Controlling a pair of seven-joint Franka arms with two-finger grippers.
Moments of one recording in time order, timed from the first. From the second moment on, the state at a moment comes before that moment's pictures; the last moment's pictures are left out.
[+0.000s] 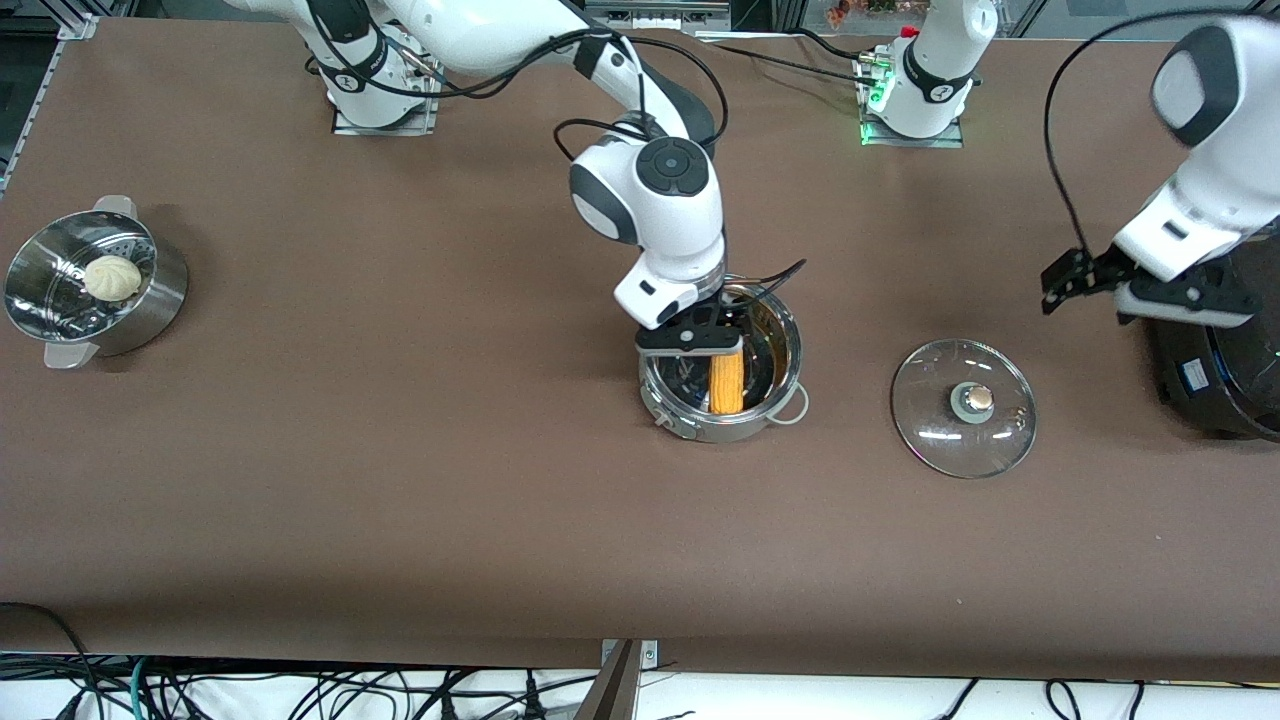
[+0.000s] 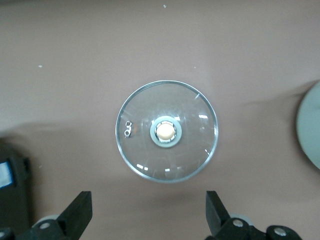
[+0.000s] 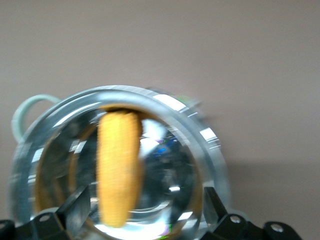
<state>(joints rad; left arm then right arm) 0.03 -0.15 0.04 -2.11 0.00 2.10 0.22 0.83 0.85 -0.04 -1.01 -0.04 2.04 0.82</state>
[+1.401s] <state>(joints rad) 0.02 -0.12 0.02 -1.66 0.00 1.52 0.05 0.05 0.41 -0.13 -1.11 0.13 1.57 0.10</state>
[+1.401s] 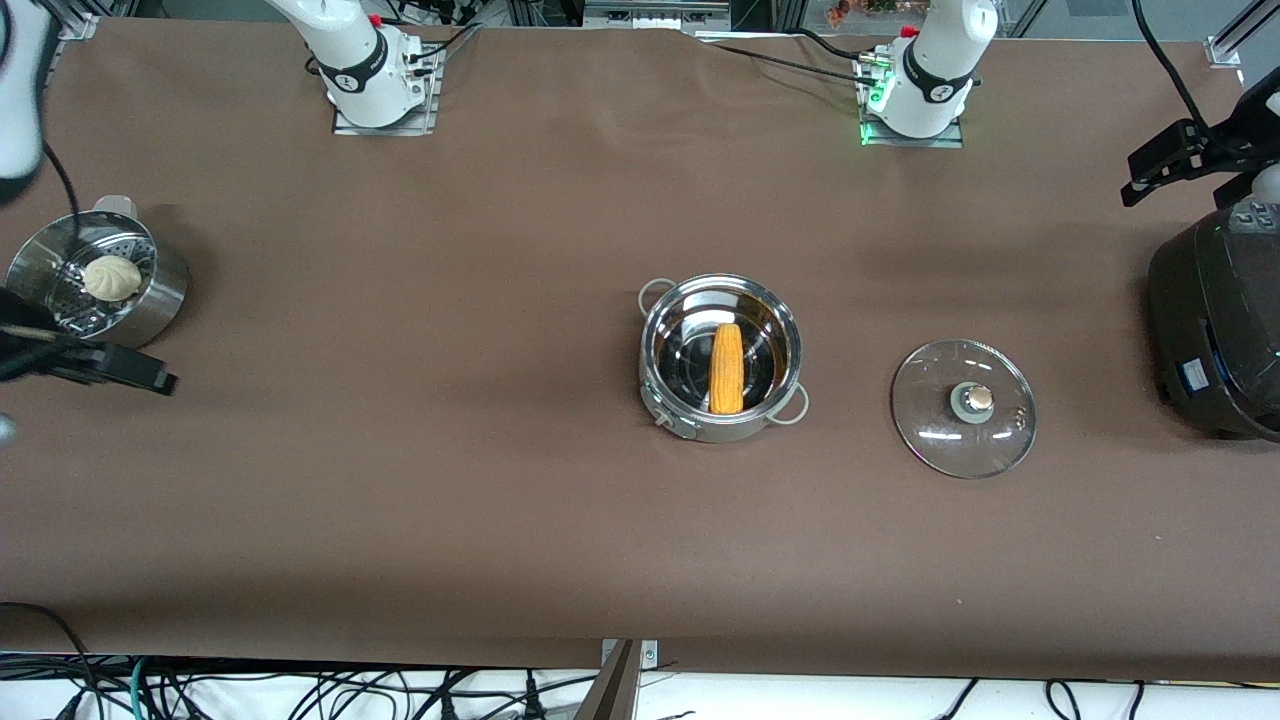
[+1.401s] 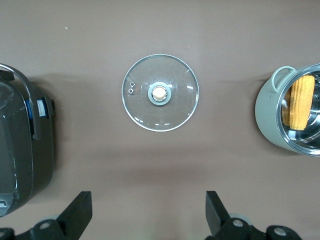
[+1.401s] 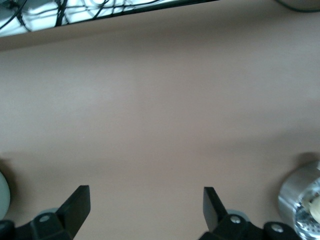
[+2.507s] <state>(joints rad) 0.02 -0.12 0.01 -1.66 0.00 1.51 0.05 0.05 0.10 -0.06 -1.47 -0.02 1.56 -0.01</state>
